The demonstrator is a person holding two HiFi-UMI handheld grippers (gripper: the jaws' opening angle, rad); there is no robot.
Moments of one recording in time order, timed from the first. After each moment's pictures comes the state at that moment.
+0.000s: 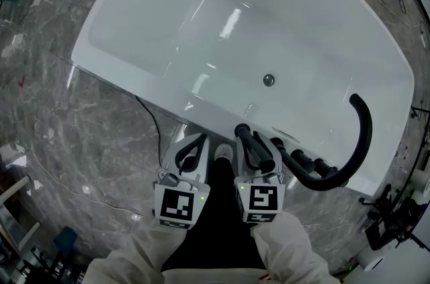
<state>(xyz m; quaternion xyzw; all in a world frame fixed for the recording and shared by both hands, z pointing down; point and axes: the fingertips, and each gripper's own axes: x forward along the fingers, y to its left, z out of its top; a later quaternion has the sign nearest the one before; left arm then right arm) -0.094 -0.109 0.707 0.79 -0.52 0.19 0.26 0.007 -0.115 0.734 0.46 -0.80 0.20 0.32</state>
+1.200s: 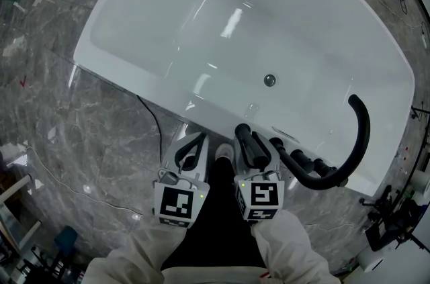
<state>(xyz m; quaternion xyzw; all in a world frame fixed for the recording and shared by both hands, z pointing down) -0.098 -0.112 0.709 0.79 -0.52 0.19 0.27 0.006 -0.114 0.743 0.46 -0.80 0.24 0.31</state>
